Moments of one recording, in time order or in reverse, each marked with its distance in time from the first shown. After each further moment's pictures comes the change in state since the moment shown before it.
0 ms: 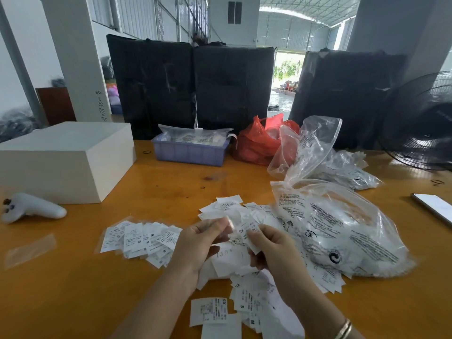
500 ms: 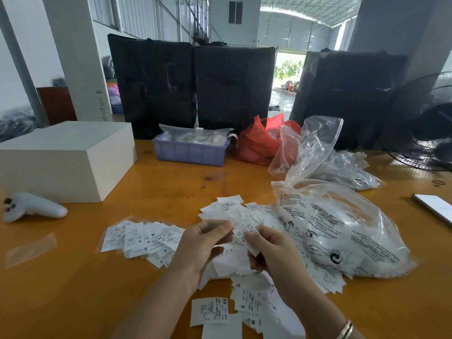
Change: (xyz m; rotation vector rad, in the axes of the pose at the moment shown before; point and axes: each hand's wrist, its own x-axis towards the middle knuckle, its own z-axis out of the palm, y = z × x) left_hand 0.002 -0.002 -0.001 -0.021 -0.043 -0.024; right_hand -0.002 -0.002 0.002 0.036 -0.063 -0.004
